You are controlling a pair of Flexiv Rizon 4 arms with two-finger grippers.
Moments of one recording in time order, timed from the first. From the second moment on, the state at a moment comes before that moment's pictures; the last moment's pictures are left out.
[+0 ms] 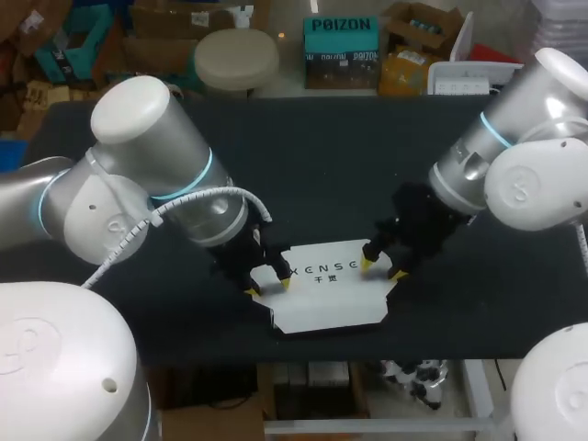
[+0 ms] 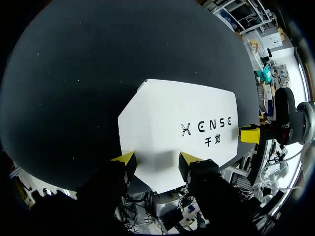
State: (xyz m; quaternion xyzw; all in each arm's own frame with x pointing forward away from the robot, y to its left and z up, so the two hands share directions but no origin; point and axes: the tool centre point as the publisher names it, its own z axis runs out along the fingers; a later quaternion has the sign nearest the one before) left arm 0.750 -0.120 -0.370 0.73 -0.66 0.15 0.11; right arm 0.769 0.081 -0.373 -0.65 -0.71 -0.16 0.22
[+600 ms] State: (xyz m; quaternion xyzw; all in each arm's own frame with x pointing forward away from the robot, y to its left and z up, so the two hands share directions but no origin) left arm 0.750 -0.122 -0.376 0.72 -0.66 0.16 0.12; right arm 0.773 0.079 -0.380 -0.65 -0.71 -0.19 0.22
